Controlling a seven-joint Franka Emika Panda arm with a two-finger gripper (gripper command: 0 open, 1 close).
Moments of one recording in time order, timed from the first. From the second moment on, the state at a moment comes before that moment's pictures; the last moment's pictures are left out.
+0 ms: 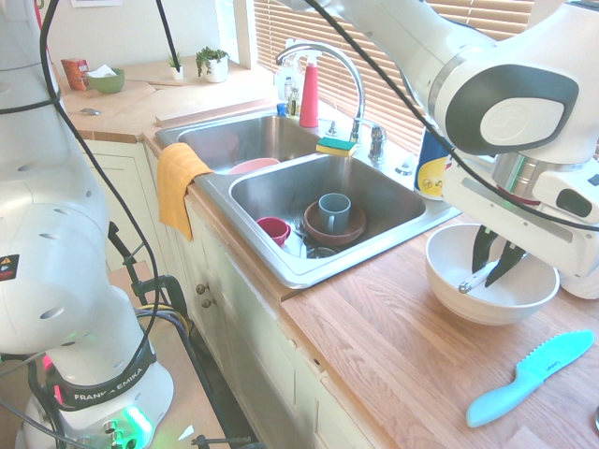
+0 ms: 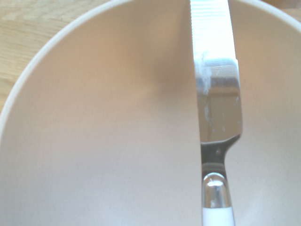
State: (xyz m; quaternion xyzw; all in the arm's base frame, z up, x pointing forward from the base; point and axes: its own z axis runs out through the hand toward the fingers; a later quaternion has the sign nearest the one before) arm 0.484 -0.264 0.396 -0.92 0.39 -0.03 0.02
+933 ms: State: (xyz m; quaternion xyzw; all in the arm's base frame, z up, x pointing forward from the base) arm 0.518 0.001 0.453 -0.91 0.41 -0.07 0.04
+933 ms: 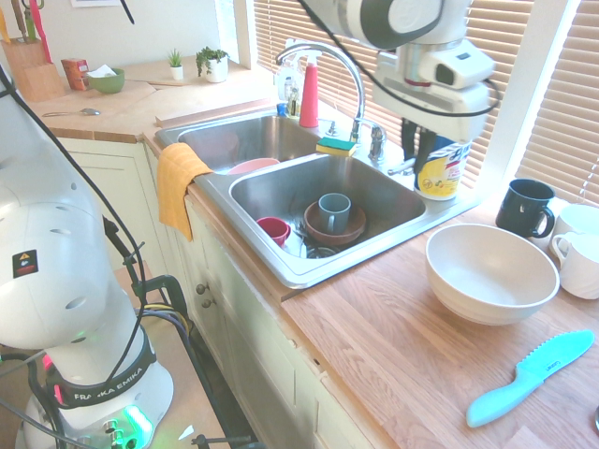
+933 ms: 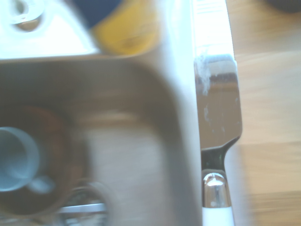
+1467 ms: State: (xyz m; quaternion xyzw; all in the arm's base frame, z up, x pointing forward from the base) arm 0.515 0.126 0.311 -0.88 0.47 -0.06 0.02
